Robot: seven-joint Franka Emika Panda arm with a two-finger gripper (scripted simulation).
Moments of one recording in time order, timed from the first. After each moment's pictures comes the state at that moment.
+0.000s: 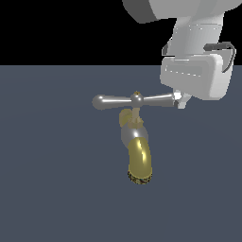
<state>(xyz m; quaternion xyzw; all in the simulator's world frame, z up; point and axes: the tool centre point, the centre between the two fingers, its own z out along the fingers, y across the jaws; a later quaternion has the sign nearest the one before) -0.095 -0.153 0.198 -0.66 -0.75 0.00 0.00</state>
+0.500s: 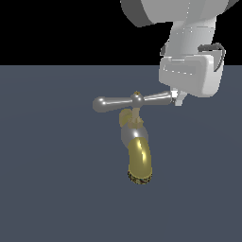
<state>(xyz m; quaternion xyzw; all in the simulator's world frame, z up) -0.073 -0.154 0.198 -0.66 -0.75 0.00 0.00</state>
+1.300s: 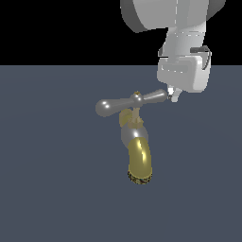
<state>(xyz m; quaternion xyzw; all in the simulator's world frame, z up) -0.034 -0.159 0.197 -0.67 -0.74 0.00 0.00</state>
